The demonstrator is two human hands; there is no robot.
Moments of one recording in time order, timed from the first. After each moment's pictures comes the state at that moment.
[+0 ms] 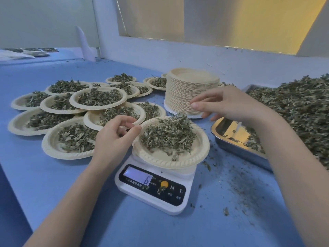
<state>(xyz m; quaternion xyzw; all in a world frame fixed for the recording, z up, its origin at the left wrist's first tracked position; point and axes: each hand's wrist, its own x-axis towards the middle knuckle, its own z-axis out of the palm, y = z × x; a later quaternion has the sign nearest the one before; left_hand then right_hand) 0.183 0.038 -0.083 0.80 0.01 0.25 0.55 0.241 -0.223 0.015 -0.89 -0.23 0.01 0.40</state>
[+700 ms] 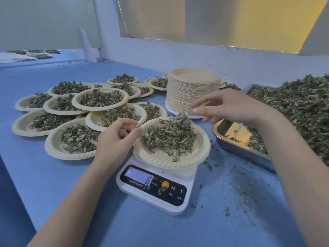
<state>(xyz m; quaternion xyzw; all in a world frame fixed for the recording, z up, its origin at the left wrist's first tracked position) 0.185 0.038 -0.086 0.80 0.02 0.24 0.54 0.240 -0.225 0.016 -0.89 -0.24 0.04 0.39</state>
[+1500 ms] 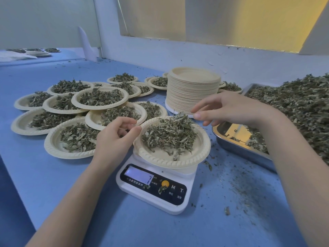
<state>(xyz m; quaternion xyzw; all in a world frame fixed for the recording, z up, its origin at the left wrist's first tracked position) 0.184 0.039 -0.085 0.80 0.02 0.25 0.54 0.237 -0.225 0.017 -0.90 -0.24 0.08 0.36</state>
